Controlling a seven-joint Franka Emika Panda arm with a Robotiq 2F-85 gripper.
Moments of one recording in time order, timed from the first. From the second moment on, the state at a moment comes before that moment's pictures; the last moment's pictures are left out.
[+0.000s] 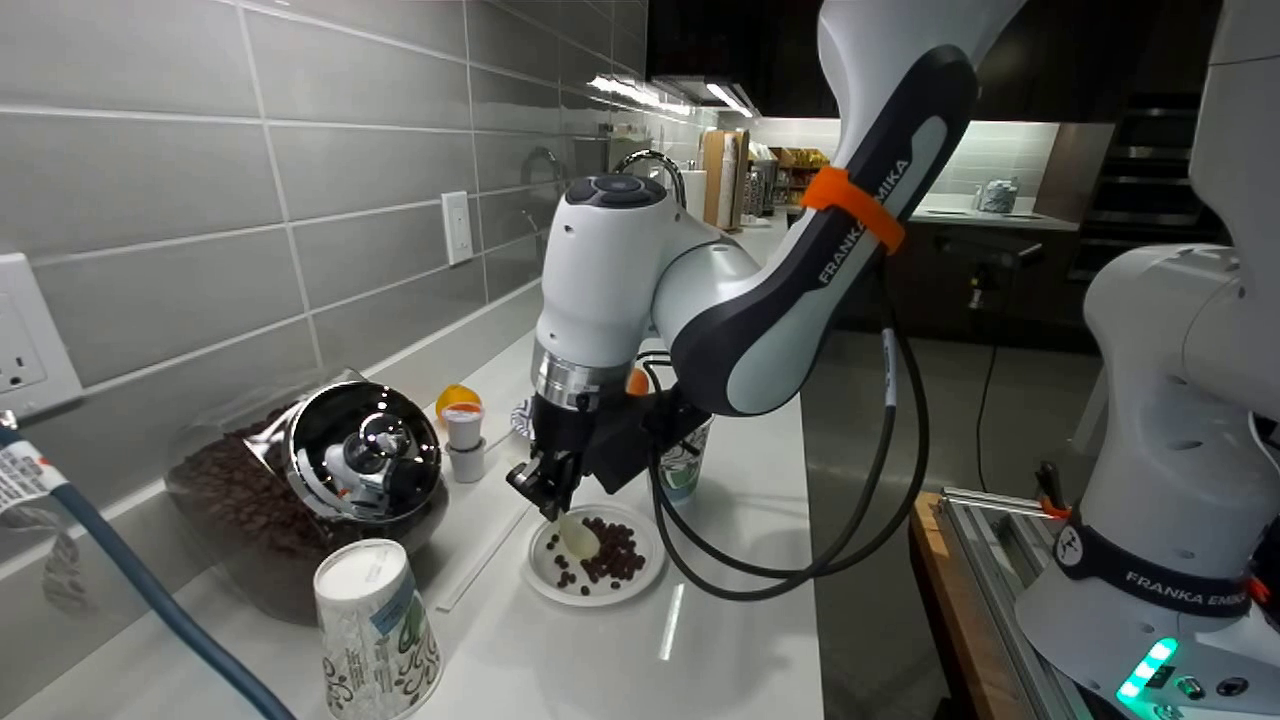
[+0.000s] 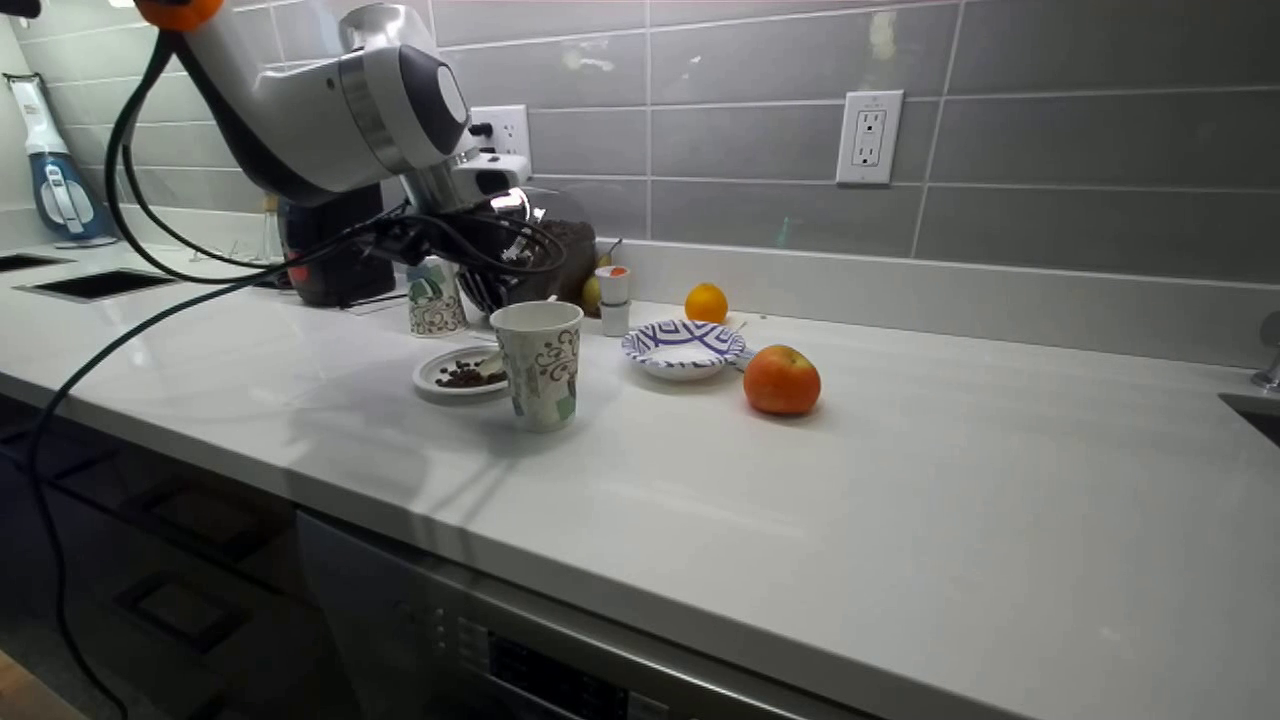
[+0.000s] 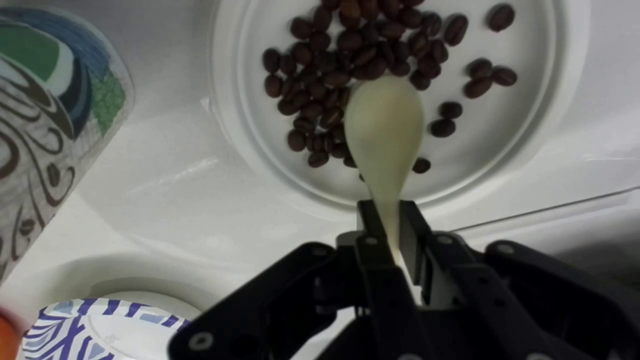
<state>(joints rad) 0.27 0.23 -0.14 -2.35 -0.48 2.77 0.96</state>
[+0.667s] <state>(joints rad) 0.28 0.23 -0.15 -2.34 -0.53 2.83 0.98</state>
